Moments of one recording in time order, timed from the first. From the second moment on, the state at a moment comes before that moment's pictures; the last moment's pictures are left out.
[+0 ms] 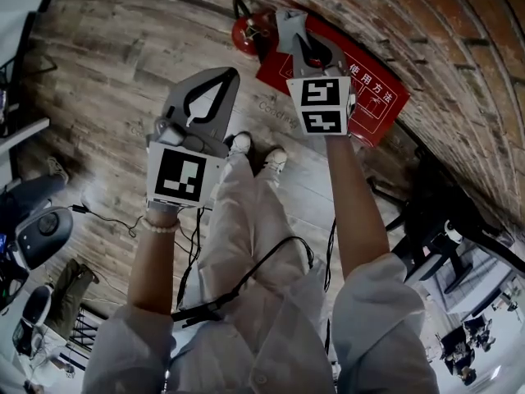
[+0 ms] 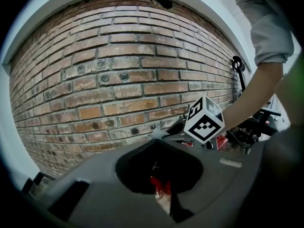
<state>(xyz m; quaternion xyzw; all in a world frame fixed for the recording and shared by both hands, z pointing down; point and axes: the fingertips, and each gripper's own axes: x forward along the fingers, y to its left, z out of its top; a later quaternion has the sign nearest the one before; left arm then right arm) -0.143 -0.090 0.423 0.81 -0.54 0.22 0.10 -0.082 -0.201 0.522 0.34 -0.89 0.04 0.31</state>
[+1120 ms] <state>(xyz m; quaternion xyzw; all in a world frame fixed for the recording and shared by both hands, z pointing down) -0.133 -0.098 0.428 0.82 -0.52 0.22 0.10 -0.061 -0.218 0.582 0.37 -0.84 0.09 0.38</state>
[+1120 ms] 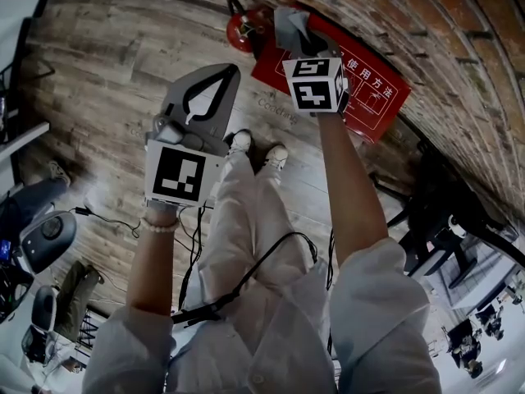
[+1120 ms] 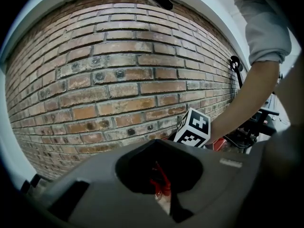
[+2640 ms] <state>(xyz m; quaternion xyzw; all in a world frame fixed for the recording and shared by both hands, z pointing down) -0.045 -0.108 0.425 0.86 -0.45 0.23 0.08 0.079 -0.212 0.583 0.44 -0.80 0.12 0.39</state>
